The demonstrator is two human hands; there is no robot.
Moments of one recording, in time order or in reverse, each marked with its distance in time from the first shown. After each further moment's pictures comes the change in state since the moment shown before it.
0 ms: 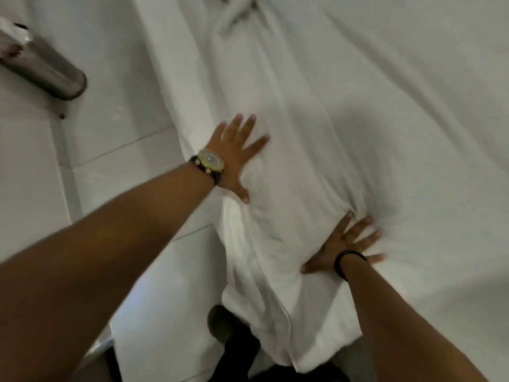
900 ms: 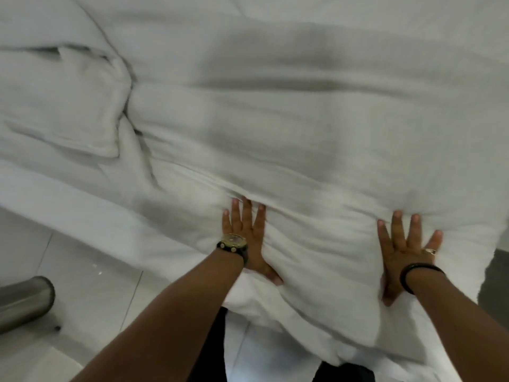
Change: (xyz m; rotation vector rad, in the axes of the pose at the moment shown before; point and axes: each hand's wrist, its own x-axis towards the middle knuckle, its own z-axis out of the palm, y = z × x) left_hand 0.131 -0.024 0.004 0.090 -0.589 0.291; right_hand 0.015 -0.009 0.002 0.021 -0.122 0.180
